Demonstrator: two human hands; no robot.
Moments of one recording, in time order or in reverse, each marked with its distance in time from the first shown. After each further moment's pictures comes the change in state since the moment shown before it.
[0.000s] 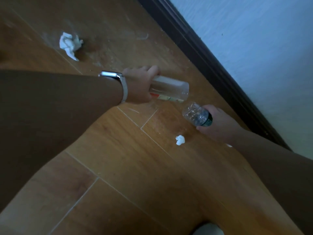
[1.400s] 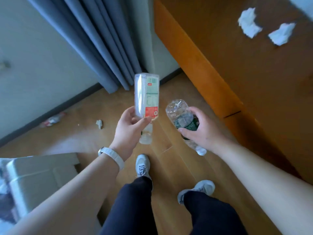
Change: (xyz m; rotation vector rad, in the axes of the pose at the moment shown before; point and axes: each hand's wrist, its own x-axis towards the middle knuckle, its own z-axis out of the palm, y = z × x) left_hand -0.418 0.280 -0.593 -1.105 0.652 -0.941; right_hand -0.452 -0.288 -0.434 0.584 -0.169 -0.618
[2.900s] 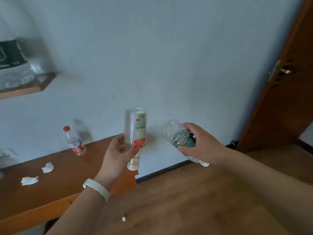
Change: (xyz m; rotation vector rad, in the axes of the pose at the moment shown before) left_hand -0.464 0.181 0.209 0.367 -1.201 0.822; right_hand -0.677 -0.084 -0.133 -0.044 1.221 0.432
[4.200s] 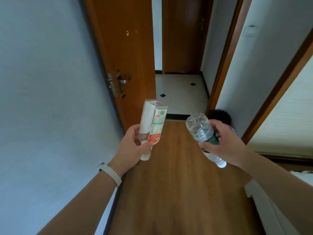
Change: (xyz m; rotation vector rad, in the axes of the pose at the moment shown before) left_hand 0.280 0.141 0.609 -0.006 -1.218 0.406; right_hand -0.037 0.298 -0.288 -0.215 0.897 0.978
